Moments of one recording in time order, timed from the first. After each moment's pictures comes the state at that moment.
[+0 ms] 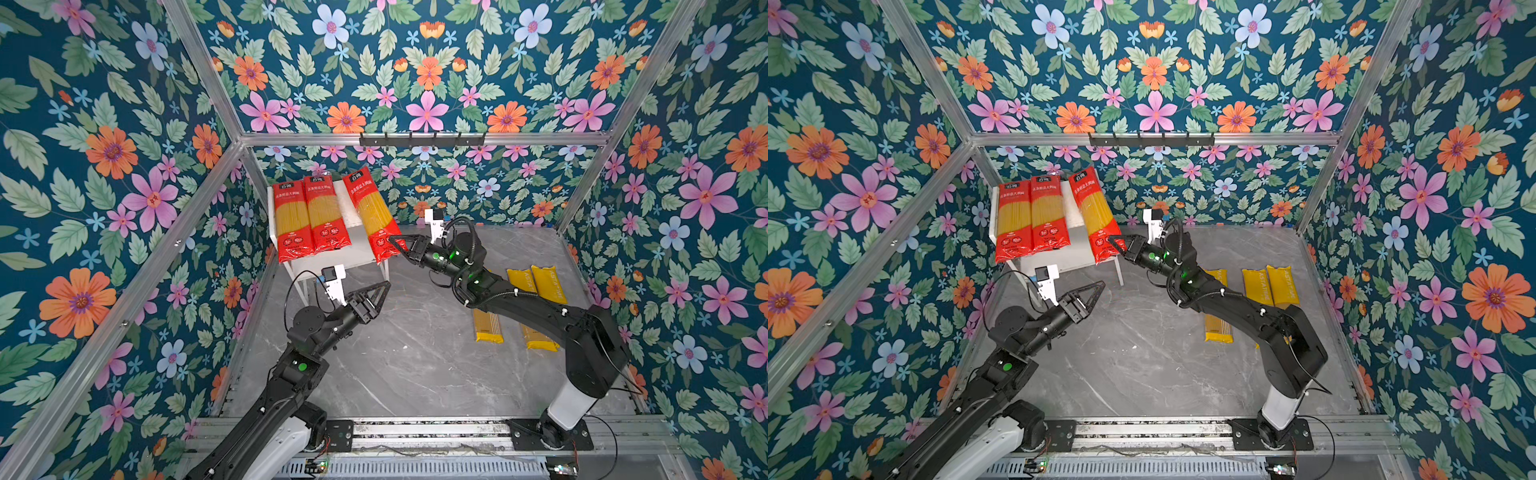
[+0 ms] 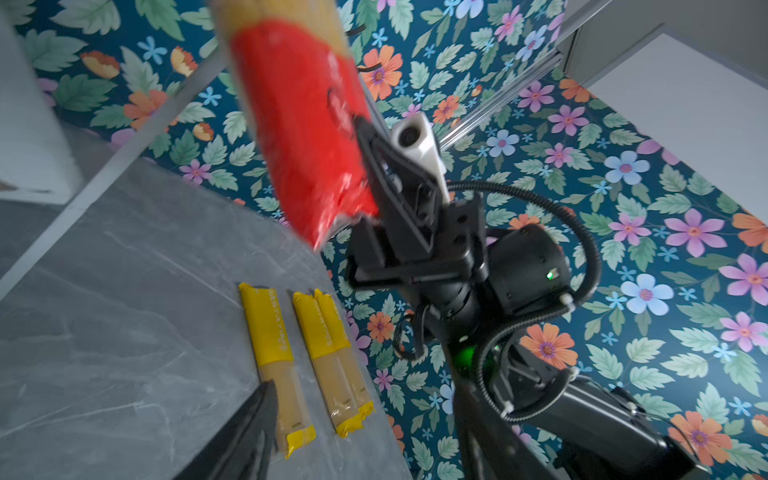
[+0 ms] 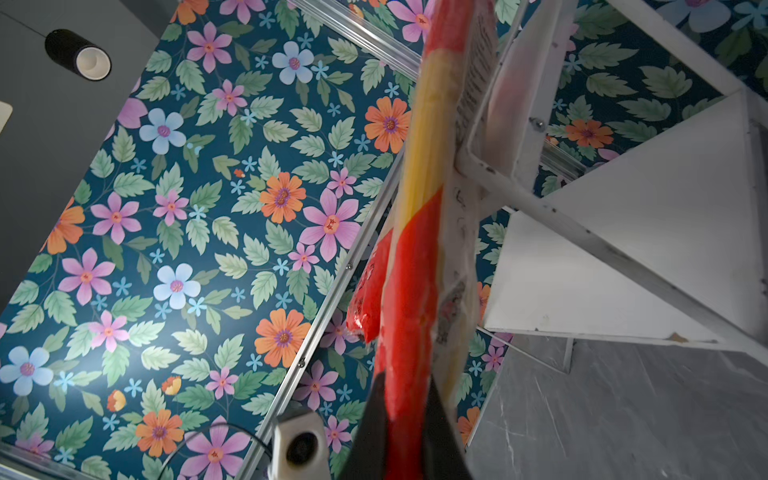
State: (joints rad) left arm -0.51 0.68 0.45 0.31 0.30 -0.97; right arm 0.69 1.75 1.36 0.55 -0.40 1.13
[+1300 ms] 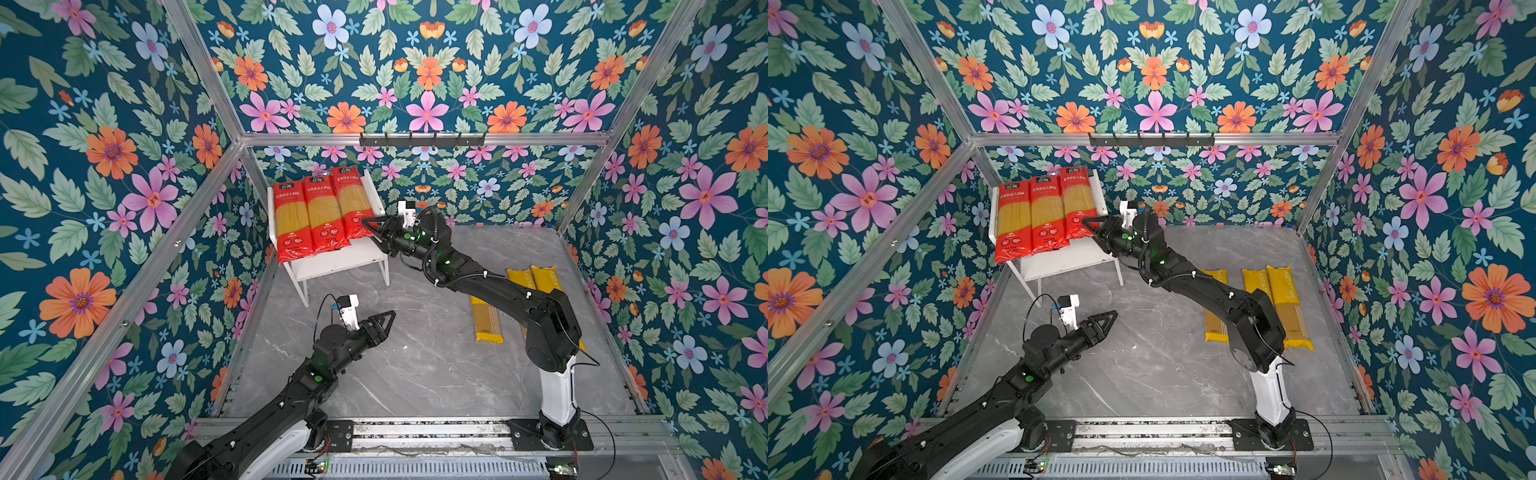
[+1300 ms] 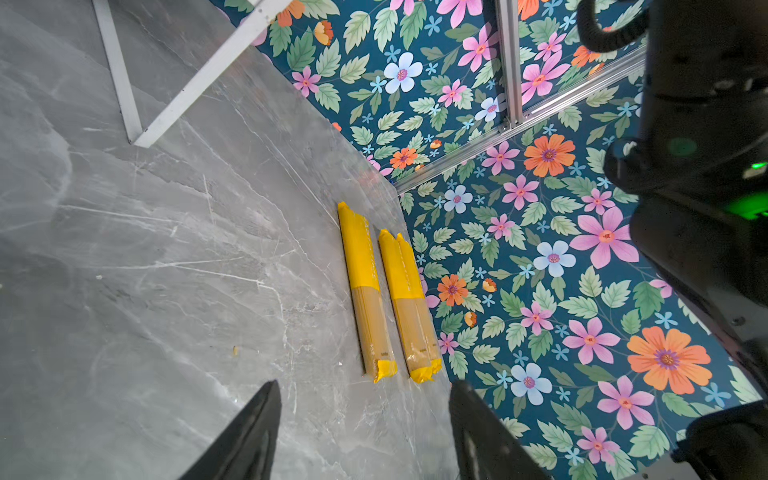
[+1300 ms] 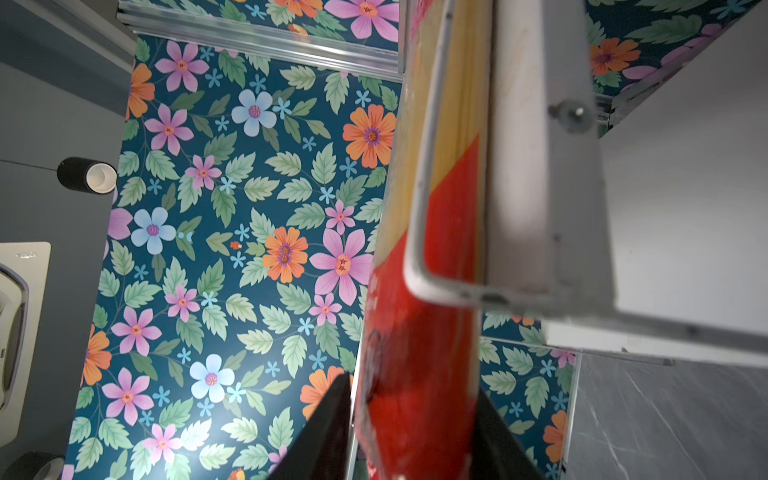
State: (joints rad) left arm -0.63 0.81 0.23 0.42 0.16 -0.99; right arm 0.74 1.96 1.69 0.37 -0.37 1.40
